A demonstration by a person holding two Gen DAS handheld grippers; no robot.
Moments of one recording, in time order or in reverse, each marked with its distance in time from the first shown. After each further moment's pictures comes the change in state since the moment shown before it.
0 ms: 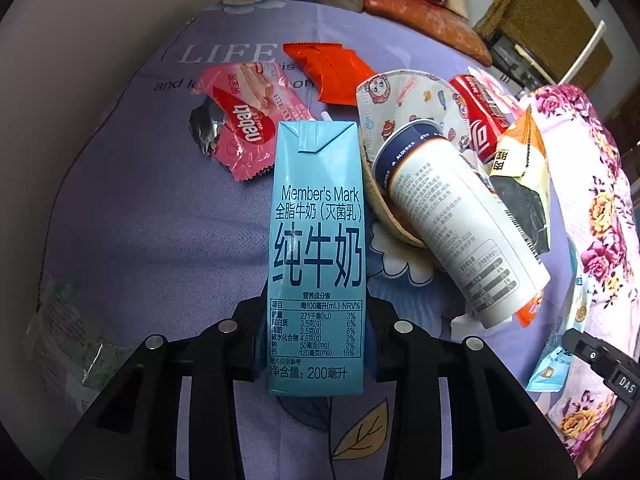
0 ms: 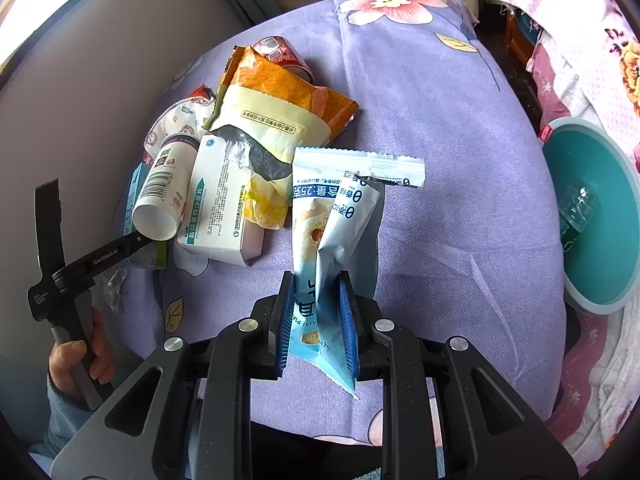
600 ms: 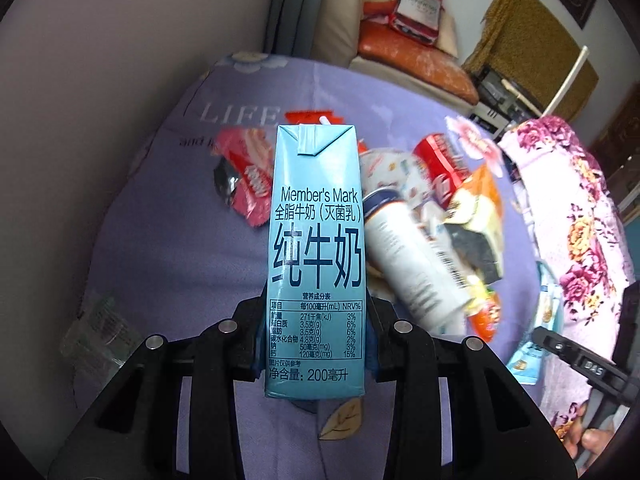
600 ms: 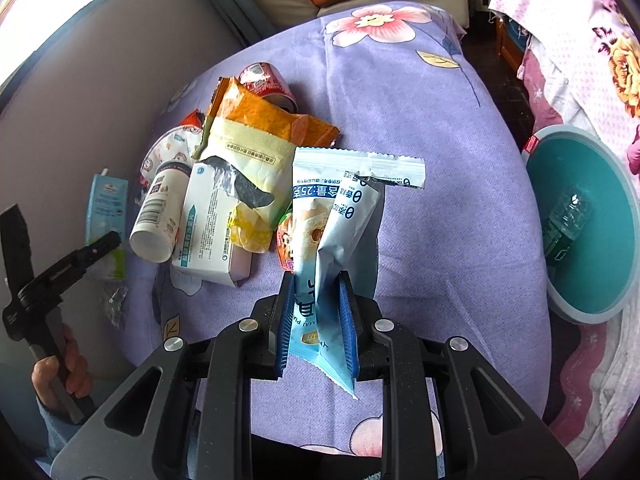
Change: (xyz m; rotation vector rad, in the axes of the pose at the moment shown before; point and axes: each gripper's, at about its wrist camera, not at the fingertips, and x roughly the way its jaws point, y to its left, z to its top) left arm -0.072 -0.011 -0.001 -0.005 -0.148 -0.031; right arm -0.014 -0.017 0.008 0.026 -0.062 0.014
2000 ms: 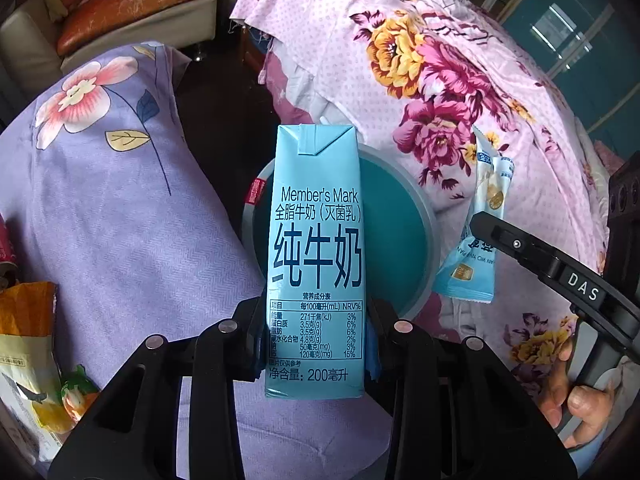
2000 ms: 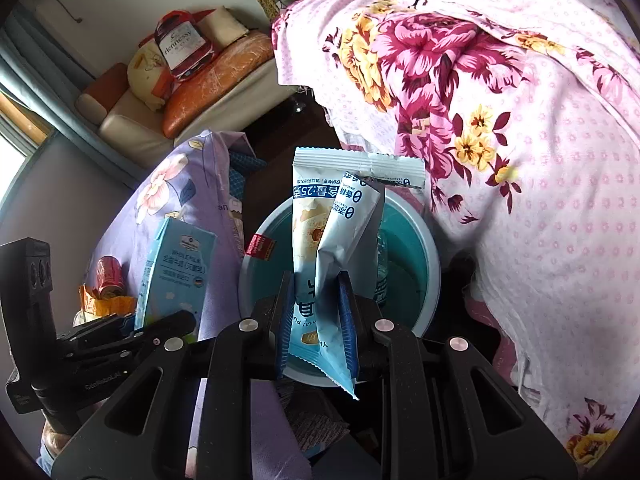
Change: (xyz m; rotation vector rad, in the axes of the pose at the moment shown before) left arm 0.124 -0.408 -0.056 0.637 0.326 -0.345; right arm -0.131 -0.261 -0.001 0.419 -0.306 -0.183
